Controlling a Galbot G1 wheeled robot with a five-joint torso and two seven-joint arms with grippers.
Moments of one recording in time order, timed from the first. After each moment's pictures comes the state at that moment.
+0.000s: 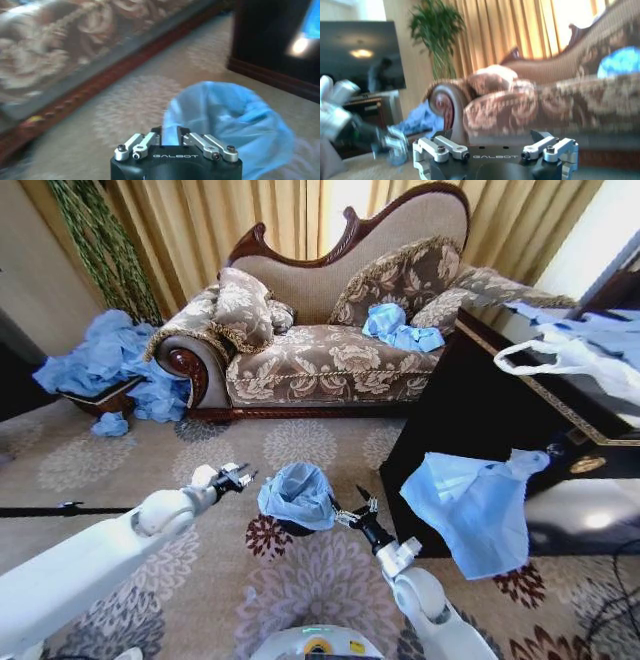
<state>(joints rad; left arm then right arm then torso) 0.57 -0.42 0.37 -1.90 -0.80 0.38 -0.07 -1.36 1.23 0.27 1.92 0.37 0.26 -0.26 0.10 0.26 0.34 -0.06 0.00</state>
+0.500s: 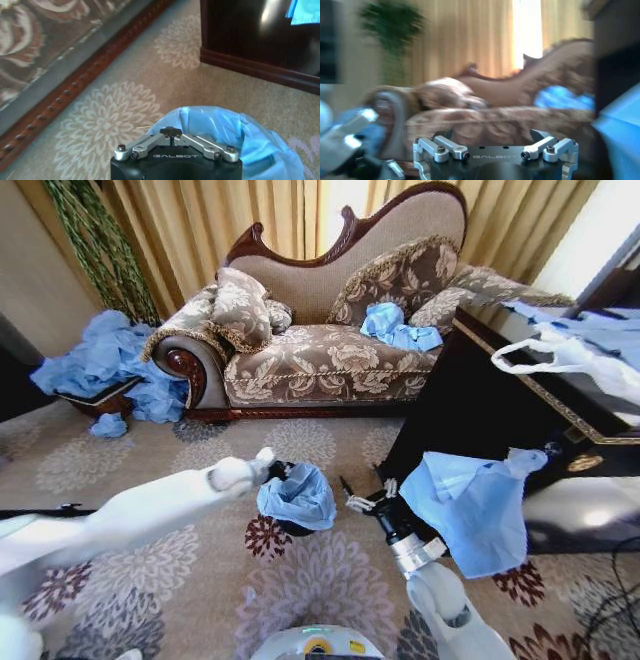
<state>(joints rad) -0.06 -0.79 0.98 -1.56 -0.89 0.51 -0.04 -1.42 1.23 0.37 2.09 0.26 0.13 0.05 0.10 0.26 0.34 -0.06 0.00</state>
